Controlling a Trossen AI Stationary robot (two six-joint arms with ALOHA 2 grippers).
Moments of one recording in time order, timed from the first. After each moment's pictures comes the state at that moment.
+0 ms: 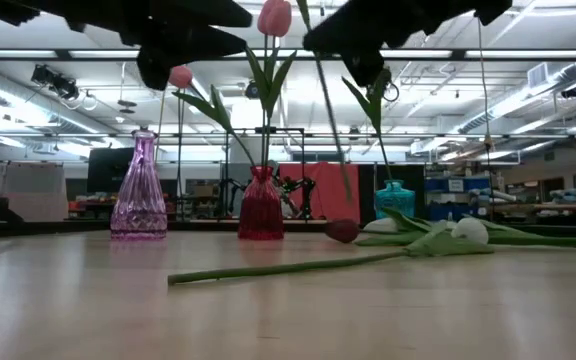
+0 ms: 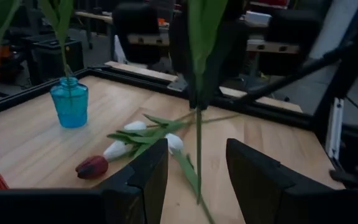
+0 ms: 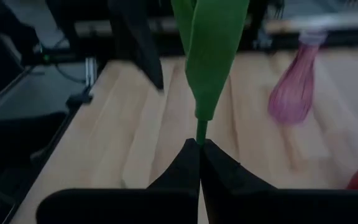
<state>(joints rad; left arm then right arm) -0.50 1.44 0.62 0.68 -0.76 -0.30 0.16 1.47 0.92 0.15 0.00 0.14</state>
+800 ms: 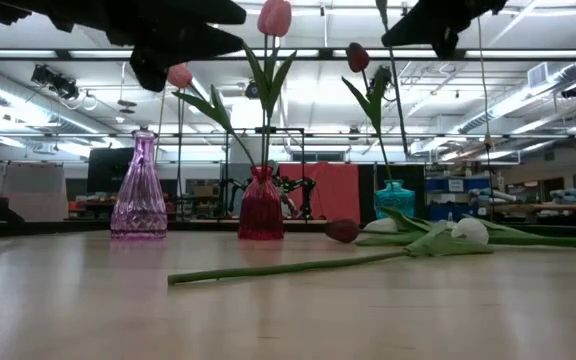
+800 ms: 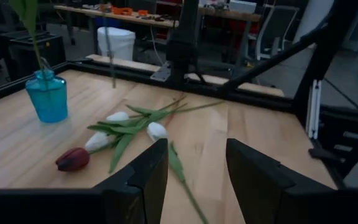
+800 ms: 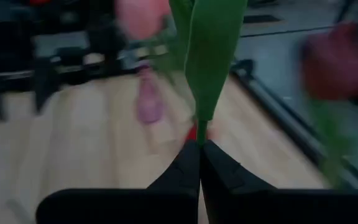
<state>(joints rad) -0.54 1.45 0.62 0.67 -0.73 -0.29 0.00 0.97 0.83 -0.25 0.31 0.12</state>
